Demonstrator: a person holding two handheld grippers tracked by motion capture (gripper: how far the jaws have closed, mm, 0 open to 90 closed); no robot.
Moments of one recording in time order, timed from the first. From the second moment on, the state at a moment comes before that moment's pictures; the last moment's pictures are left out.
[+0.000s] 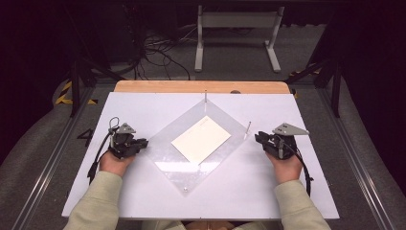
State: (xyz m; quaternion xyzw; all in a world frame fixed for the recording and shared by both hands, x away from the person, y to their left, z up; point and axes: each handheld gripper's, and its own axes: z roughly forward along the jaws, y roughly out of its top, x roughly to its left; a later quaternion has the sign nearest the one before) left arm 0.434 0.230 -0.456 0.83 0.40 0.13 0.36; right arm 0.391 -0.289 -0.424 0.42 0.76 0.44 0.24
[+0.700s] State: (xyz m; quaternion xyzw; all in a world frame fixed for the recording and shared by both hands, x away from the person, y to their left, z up) left arm 0.388 0.172 -0.441 0.92 0.24 0.06 0.30; right arm 0.353 -0.305 -0.400 0.39 0.75 0.47 0.25
